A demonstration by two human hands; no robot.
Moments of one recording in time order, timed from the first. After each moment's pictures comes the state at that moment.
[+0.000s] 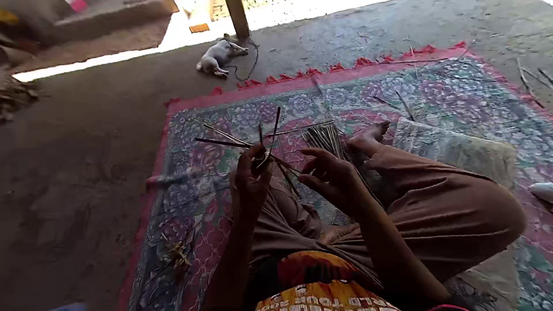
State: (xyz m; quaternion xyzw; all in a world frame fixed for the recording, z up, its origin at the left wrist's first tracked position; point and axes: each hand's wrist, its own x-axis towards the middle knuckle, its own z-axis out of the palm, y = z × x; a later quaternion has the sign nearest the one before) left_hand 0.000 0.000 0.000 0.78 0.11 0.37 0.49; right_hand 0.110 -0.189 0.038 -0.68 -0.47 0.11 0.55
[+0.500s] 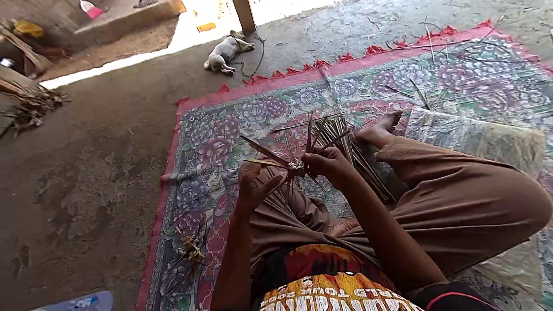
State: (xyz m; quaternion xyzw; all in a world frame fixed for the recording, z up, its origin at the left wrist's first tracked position) left_hand -0.025 0.034 -0.030 0.85 0.11 0.25 0.45; right_hand 0.142 -0.154 -0.016 -0.50 -0.26 0.39 0.73
